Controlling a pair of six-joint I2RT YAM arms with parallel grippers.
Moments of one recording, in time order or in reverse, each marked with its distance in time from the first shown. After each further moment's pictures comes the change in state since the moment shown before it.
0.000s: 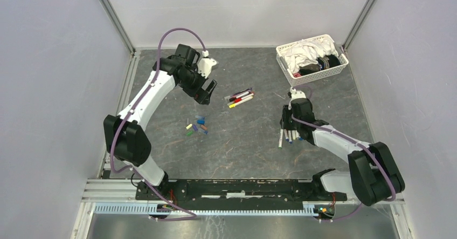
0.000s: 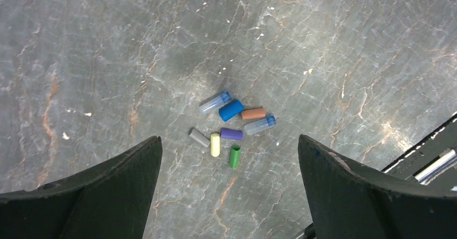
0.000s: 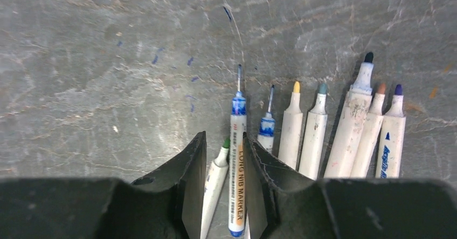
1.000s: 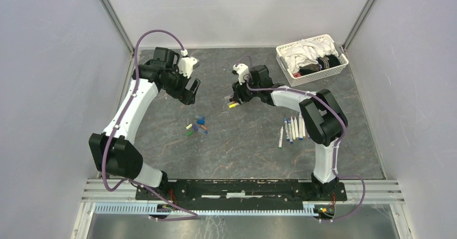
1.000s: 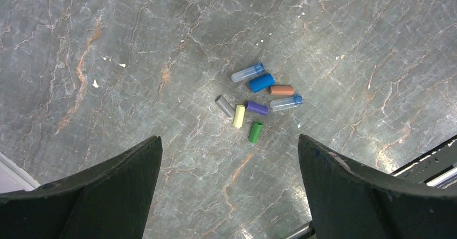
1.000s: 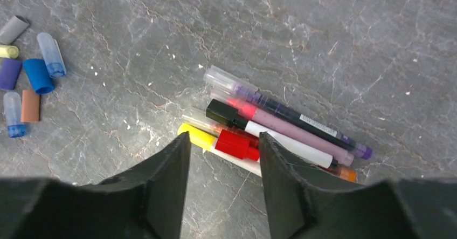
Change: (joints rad) left arm 0.137 -0.169 -0.105 0.010 -0.033 0.001; right arm 0.179 0.683 0.754 0.086 -0.433 -0.412
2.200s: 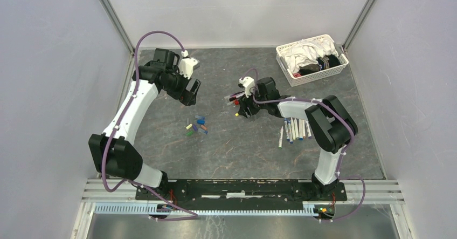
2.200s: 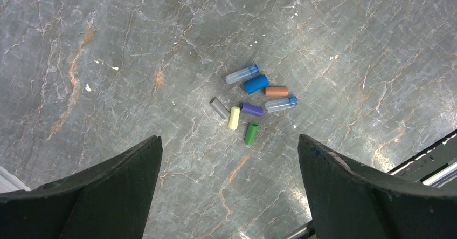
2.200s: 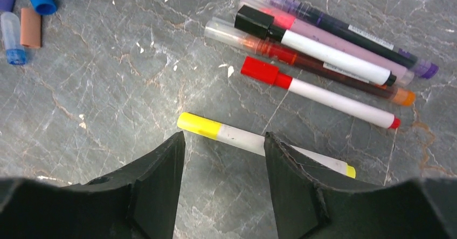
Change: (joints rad) left arm 0.000 -0.010 -0.024 0.014 0.020 0.000; right arm -0.001 -0.107 -0.250 0.074 -0.029 -0.017
